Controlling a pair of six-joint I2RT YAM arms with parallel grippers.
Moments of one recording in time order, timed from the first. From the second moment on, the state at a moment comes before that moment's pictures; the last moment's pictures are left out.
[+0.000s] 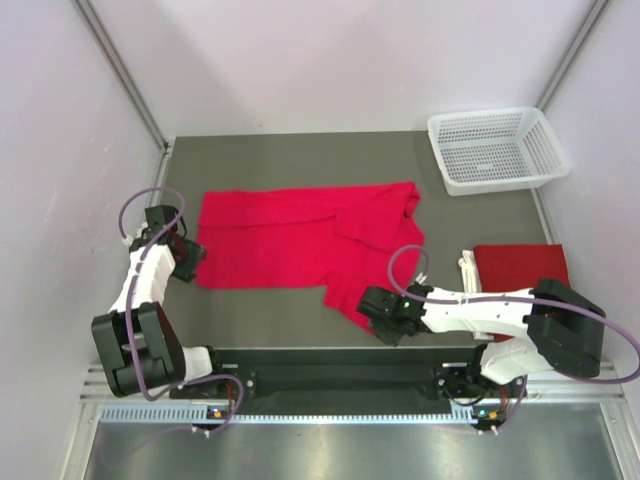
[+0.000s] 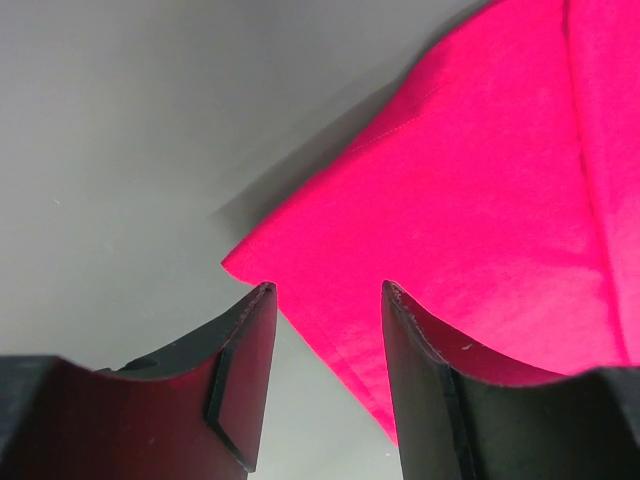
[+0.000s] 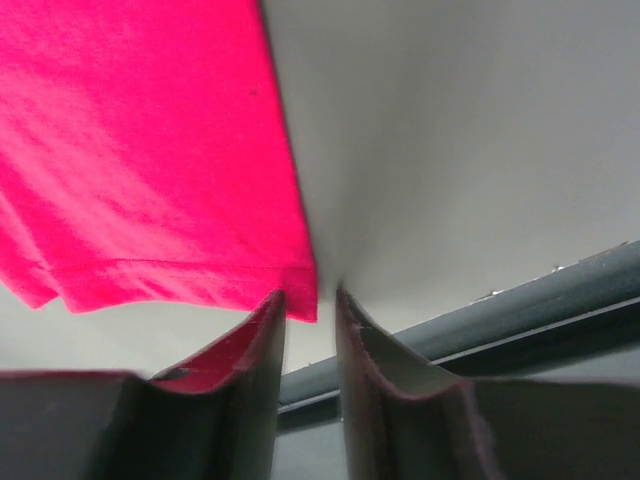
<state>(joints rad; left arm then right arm) 0.27 1.31 0.85 -0.64 -0.09 -0.85 1.14 1.37 0.68 -0.67 0.30 1.90</state>
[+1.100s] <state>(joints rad) 0.43 1.41 0.80 -0.61 -0.01 -0.87 1.15 1.25 0.73 -0.54 0.53 1.55</state>
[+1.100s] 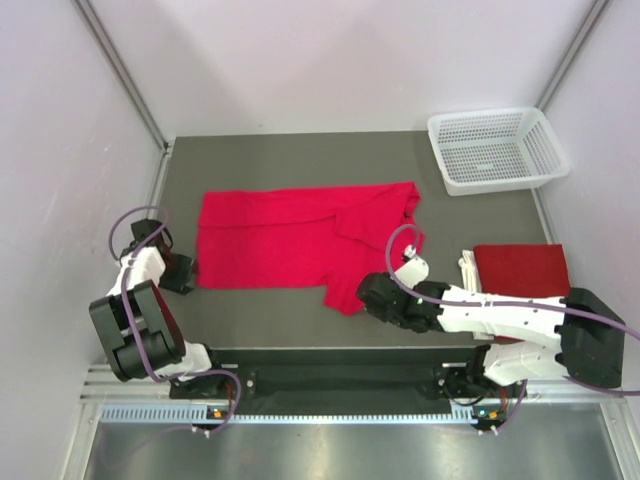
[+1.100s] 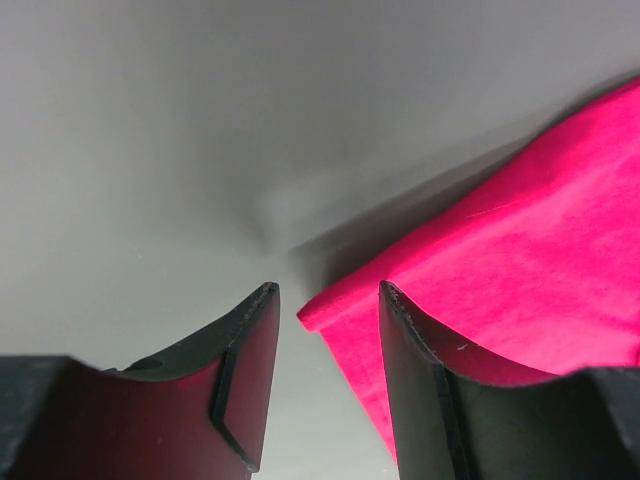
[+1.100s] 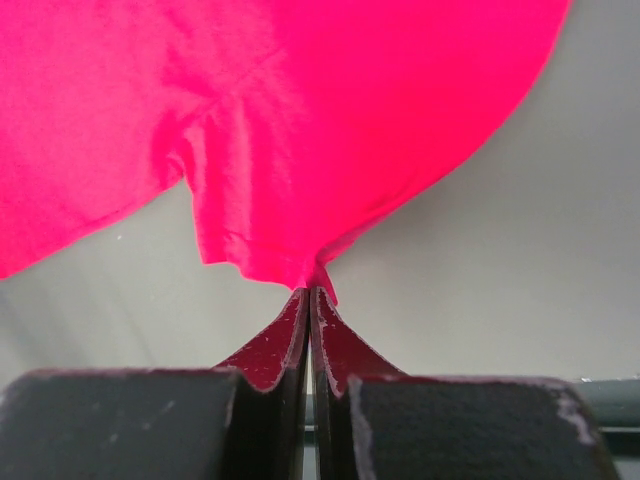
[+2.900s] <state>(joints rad) 0.42 1.33 0.68 -0.43 0.09 -0.65 1.15 1.25 0.73 -0.51 0.52 1.46</state>
